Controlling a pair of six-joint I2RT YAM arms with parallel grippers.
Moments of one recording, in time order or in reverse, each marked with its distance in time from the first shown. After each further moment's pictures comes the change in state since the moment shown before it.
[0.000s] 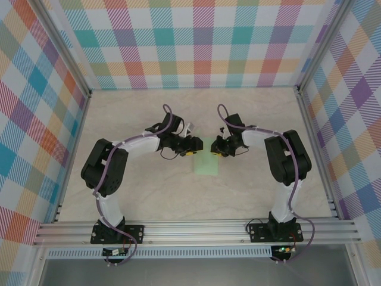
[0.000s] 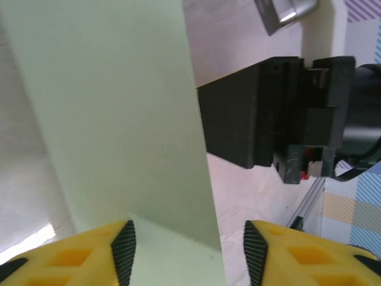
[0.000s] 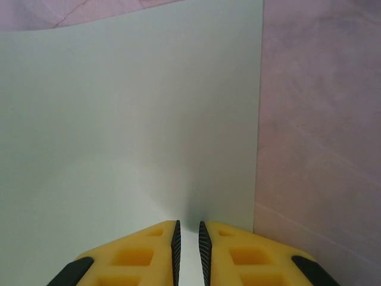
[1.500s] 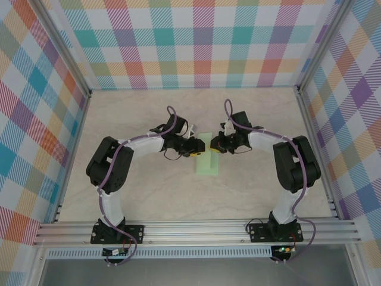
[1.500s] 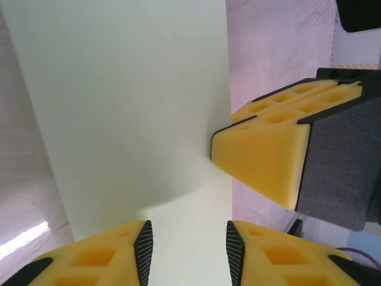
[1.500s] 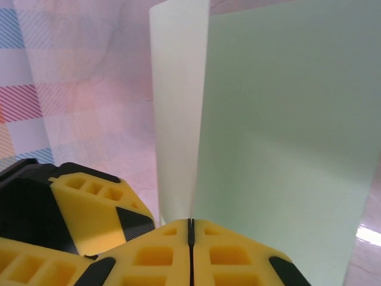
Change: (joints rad) left arm -0.020 0.041 0.015 0.010 -0.017 -0.024; right arm -0.029 -0.119 -0.062 0.084 -0.198 0.027
